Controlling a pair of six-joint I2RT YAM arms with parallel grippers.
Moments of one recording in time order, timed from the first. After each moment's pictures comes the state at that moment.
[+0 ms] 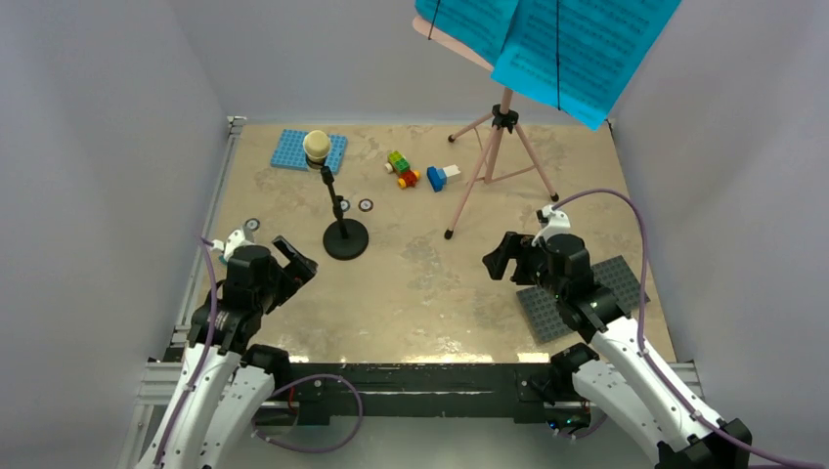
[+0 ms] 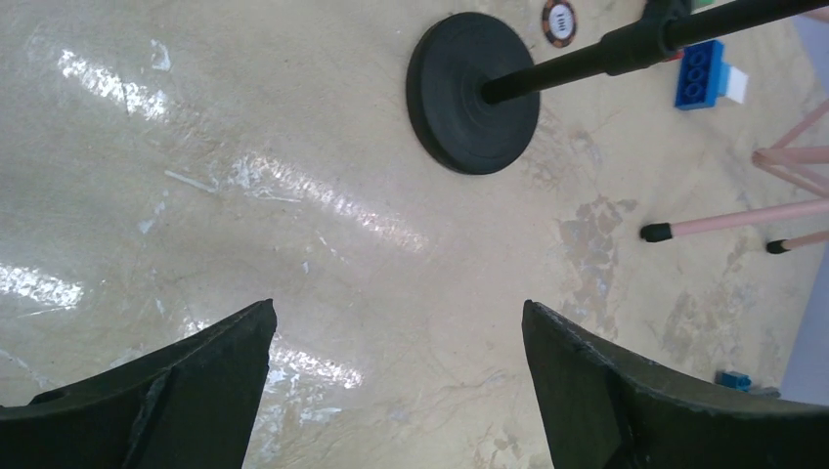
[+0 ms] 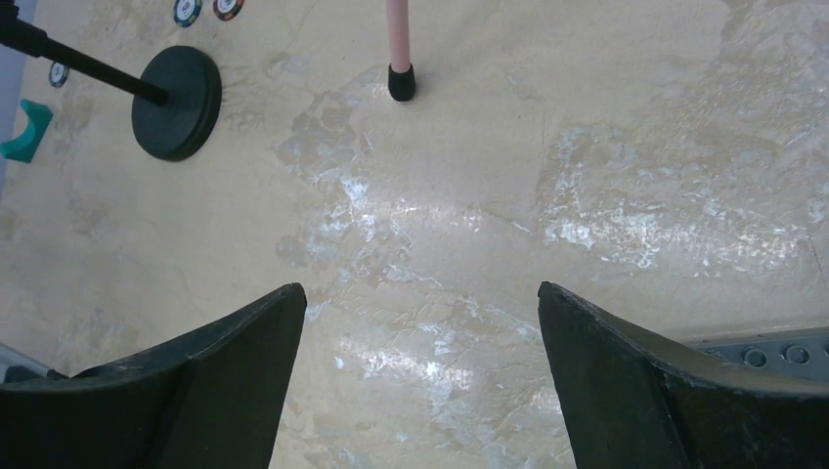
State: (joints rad) left arm -0.22 0.55 0.64 -0.84 -0.15 -0.88; right arm 0.43 0.69 0.53 -0.35 0.00 0.51
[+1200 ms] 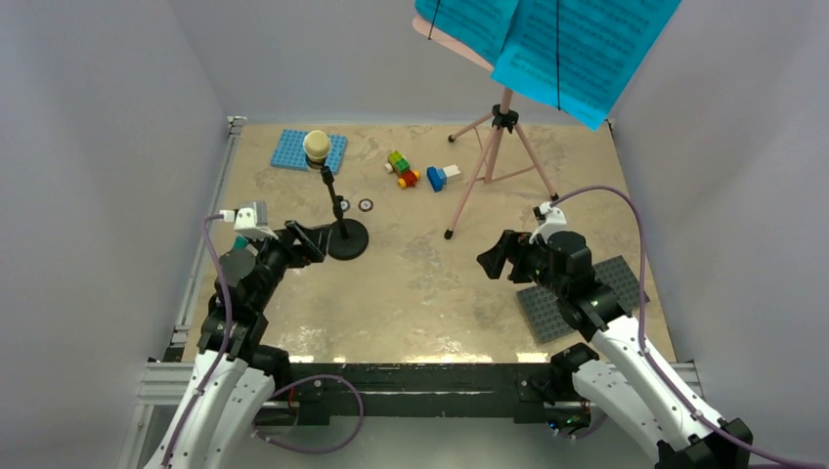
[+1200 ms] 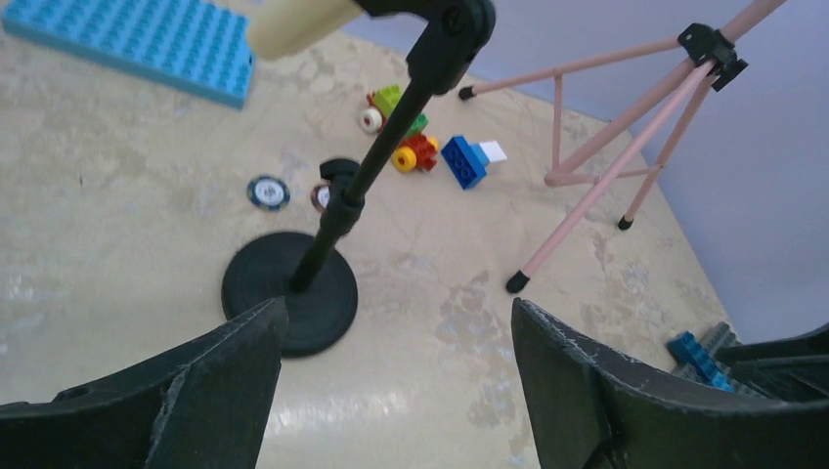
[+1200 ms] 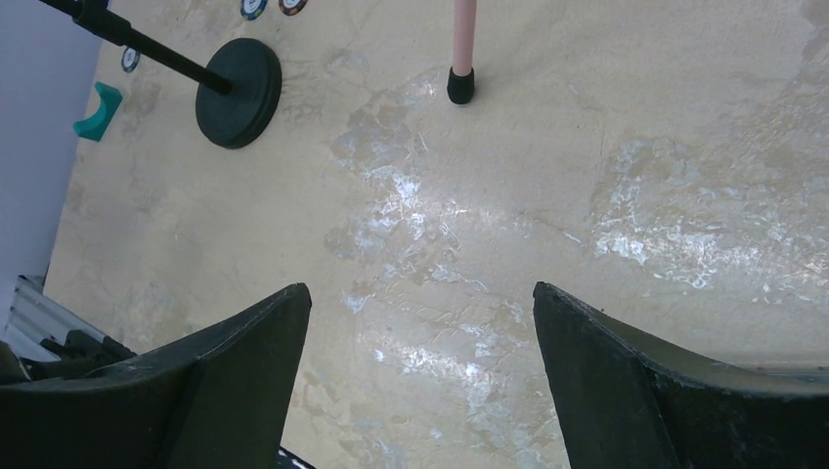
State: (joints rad) left arm -0.22 0.45 0.52 -0.24 0.05 -0.53; right arm 0.43 0.69 0.55 -0.33 -0.10 0.53
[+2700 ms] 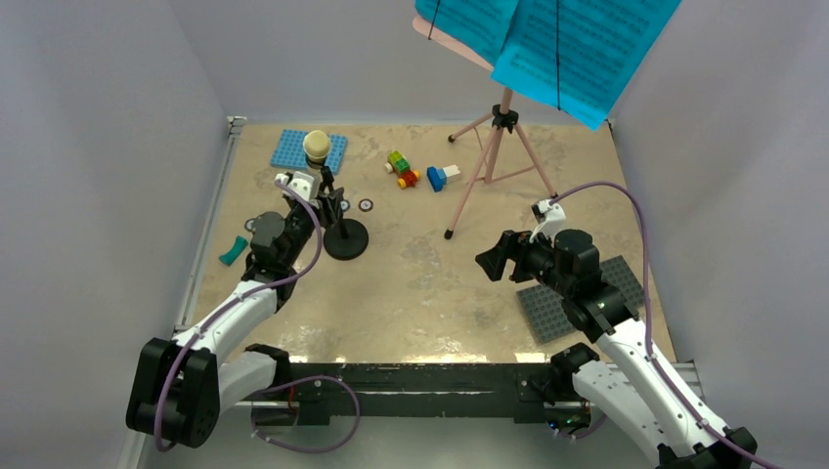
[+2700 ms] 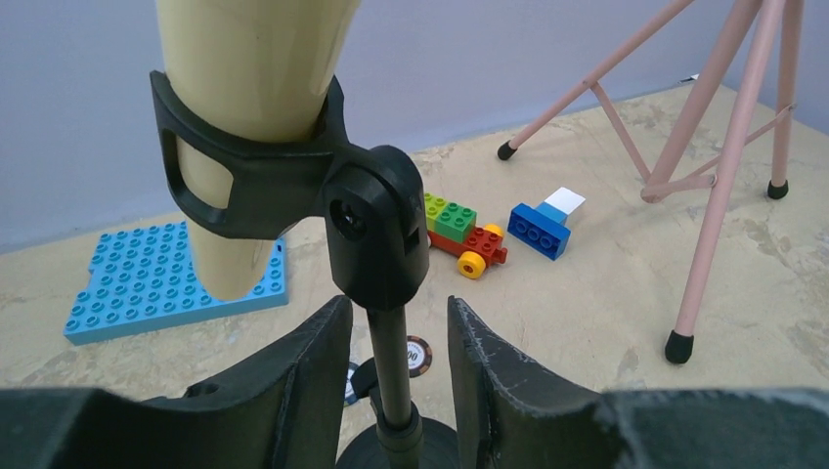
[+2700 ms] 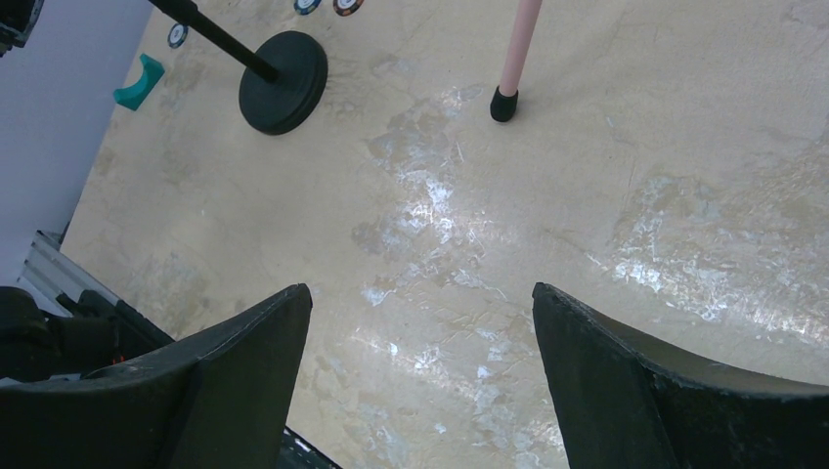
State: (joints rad) left arm -0.24 1.07 0.45 0.70 0.15 -0.01; right arm 0.43 0.66 0.60 -0.35 -0.18 0.44
